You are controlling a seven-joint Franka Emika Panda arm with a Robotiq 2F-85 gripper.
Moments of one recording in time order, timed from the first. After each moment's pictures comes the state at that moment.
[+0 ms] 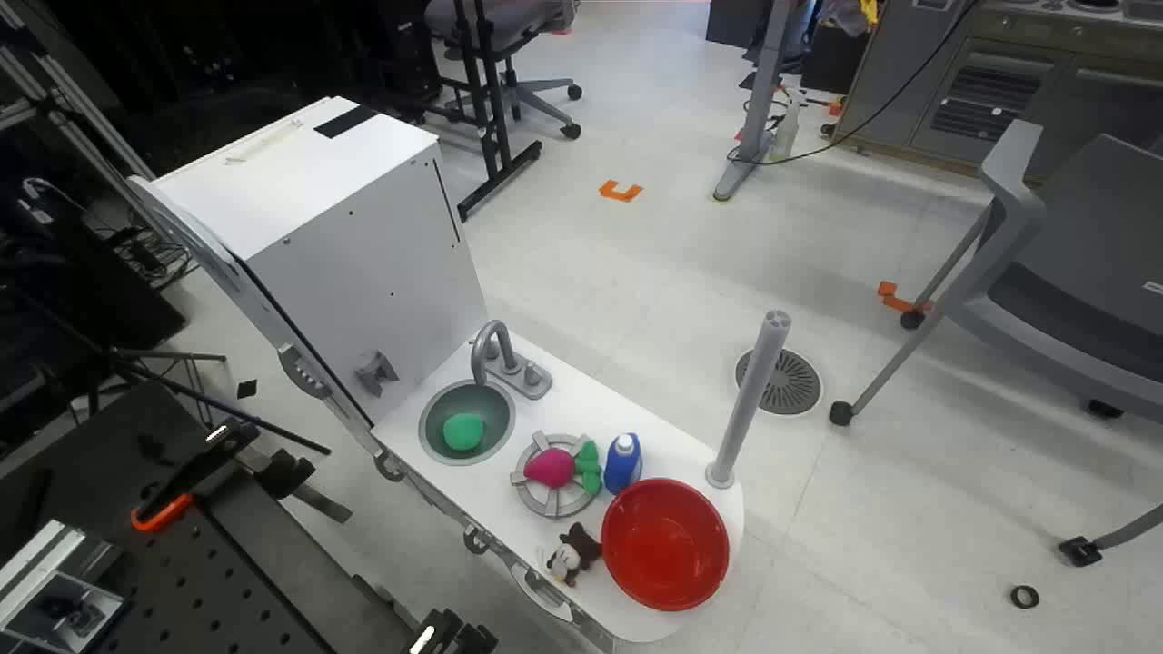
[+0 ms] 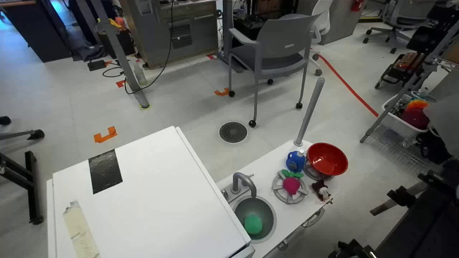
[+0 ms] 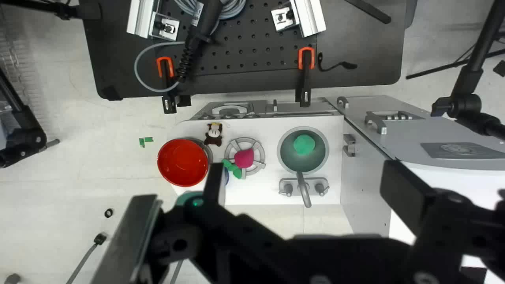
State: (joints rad) arm 0.07 -0.65 0.20 -2.39 0.04 1.68 0.23
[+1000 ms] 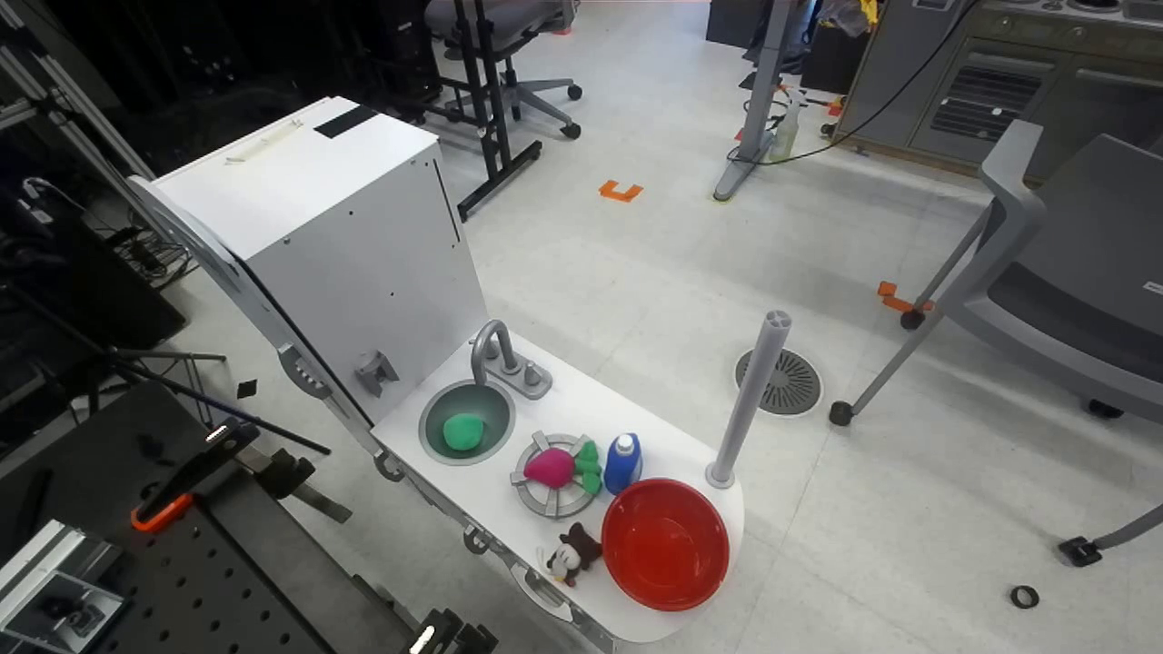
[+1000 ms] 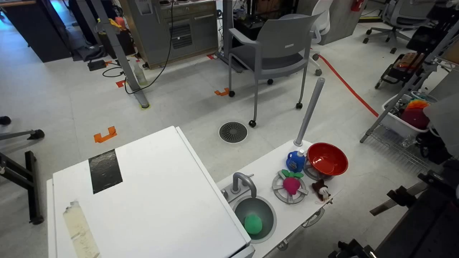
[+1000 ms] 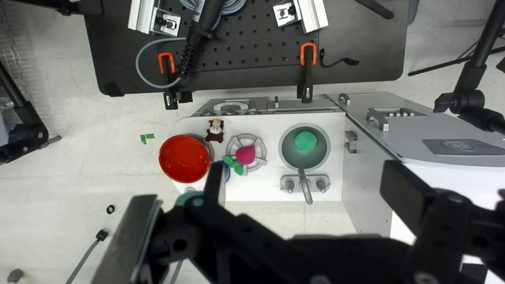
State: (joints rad) arm 0.07 -0.65 0.20 -2.39 0.03 1.69 0.23
